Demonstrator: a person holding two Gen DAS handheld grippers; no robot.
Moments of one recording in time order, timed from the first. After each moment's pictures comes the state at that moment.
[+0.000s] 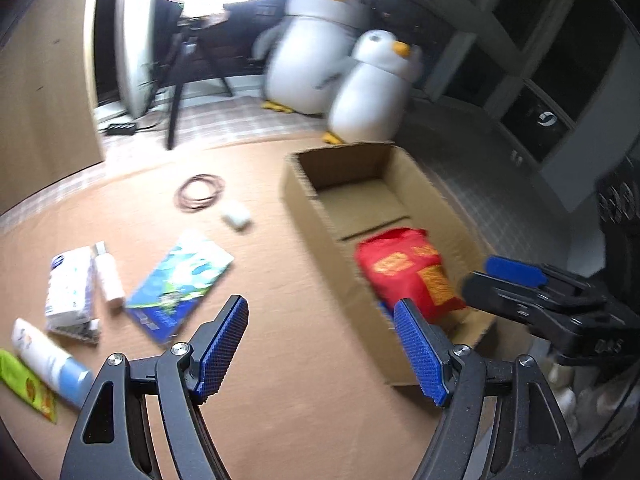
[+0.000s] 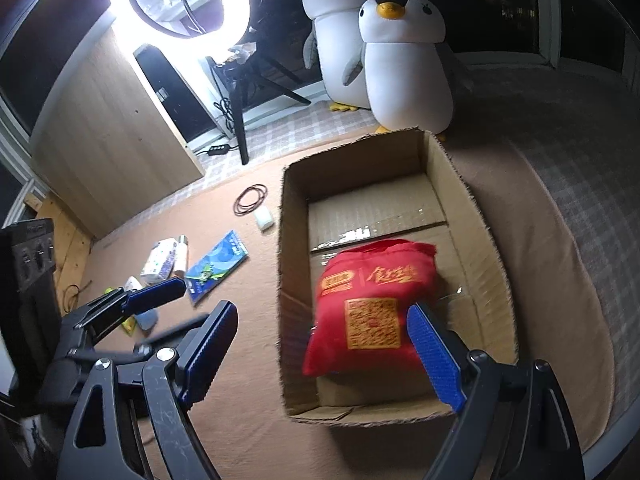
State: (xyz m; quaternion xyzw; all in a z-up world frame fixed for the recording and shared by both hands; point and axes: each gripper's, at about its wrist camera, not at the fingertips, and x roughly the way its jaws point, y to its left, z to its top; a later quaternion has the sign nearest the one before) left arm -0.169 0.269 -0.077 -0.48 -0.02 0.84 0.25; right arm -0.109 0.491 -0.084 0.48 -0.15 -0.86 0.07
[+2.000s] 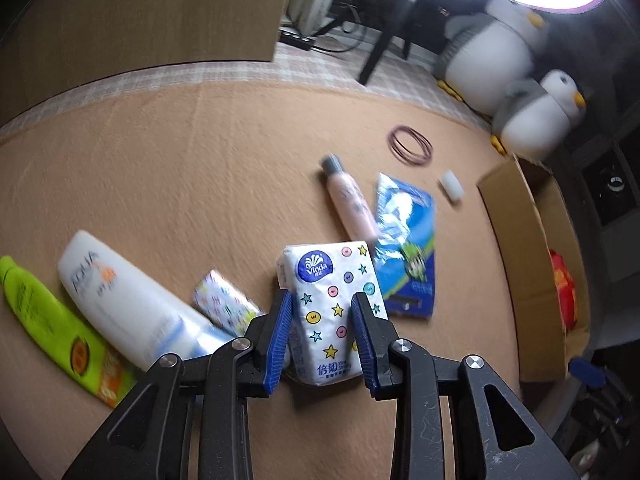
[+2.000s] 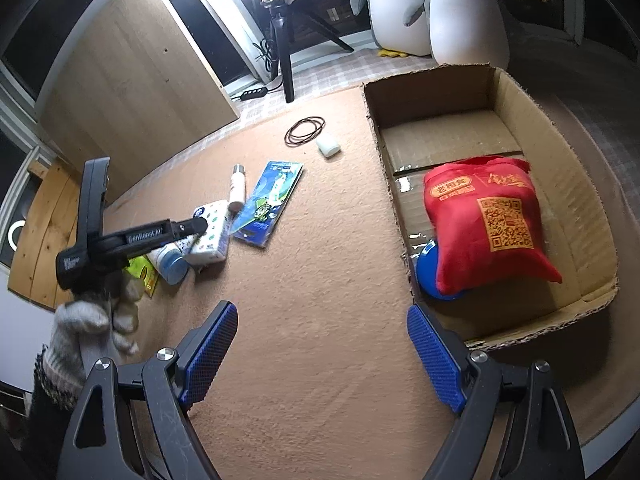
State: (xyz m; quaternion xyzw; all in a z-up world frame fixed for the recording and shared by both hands) left arm -0.207 0.120 -0.156 -0.56 -0.09 0.81 0.13; right arm -0.082 0.404 -0.115 0.53 -0.15 -0.83 0.09
